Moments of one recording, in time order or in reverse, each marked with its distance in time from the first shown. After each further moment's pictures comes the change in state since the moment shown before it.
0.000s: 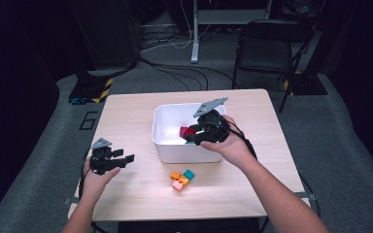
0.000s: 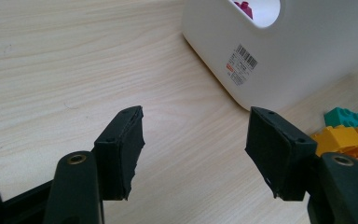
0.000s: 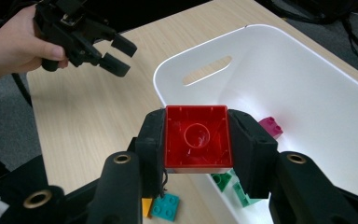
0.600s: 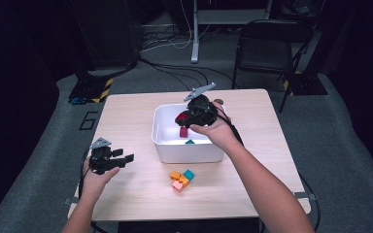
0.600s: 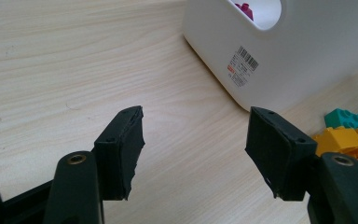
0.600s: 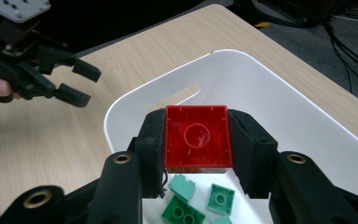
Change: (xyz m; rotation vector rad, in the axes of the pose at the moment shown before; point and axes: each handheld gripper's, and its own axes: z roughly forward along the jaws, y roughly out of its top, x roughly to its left) left arm 0.002 0.000 -0.001 -0.005 -0.001 0.001; right arm -0.034 0.030 0.040 -0.018 -0.051 0.040
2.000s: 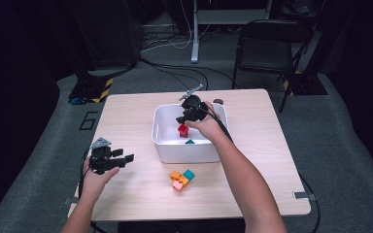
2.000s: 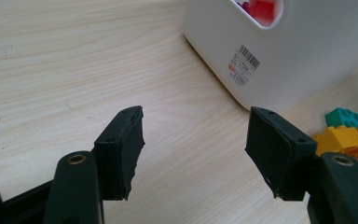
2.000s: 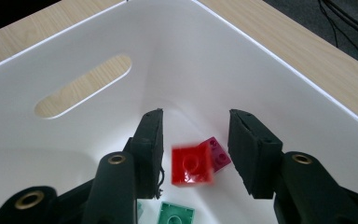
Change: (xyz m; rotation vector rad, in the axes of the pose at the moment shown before) left arm 0.002 0.000 0.001 0.002 -0.003 0.001; right arm -0.050 -0.014 0.083 0.127 -0.074 0.054
